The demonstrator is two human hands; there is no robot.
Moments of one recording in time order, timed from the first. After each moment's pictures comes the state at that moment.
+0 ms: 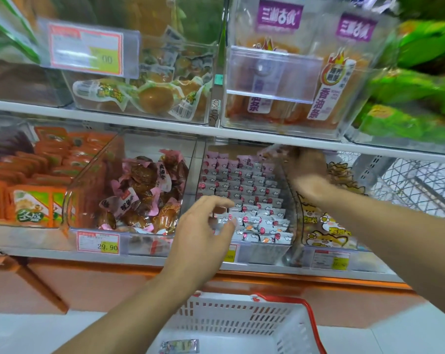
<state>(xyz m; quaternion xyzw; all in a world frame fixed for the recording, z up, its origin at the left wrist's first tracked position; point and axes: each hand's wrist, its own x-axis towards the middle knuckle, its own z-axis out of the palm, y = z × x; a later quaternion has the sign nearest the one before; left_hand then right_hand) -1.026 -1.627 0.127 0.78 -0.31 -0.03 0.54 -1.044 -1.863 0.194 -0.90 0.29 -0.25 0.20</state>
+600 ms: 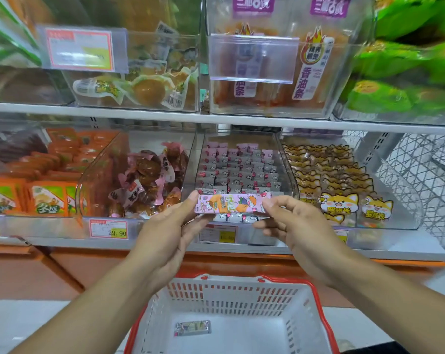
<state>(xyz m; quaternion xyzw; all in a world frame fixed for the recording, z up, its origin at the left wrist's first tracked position) -1.026 -1.592 0.136 0.45 0.03 -0.33 0.83 -1.151 -1.781 0.140 -0.61 0.19 -0.16 0.76</state>
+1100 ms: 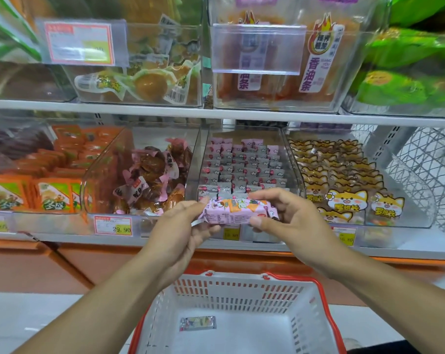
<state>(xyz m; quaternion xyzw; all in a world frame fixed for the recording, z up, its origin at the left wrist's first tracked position) -1.030 -1.600 0.130 0.52 0.00 -0.33 0.79 -1.148 -1.782 0.138 -0.77 0.08 -0.14 0.62</state>
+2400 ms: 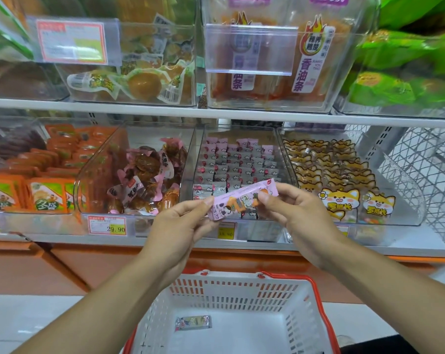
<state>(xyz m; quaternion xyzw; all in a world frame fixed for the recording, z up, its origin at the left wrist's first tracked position) -1.032 -1.602 0.124 0.54 -0.05 -0.31 0.78 -1.140 -1.793 0.137 -0.60 0.18 -0.20 0.76</state>
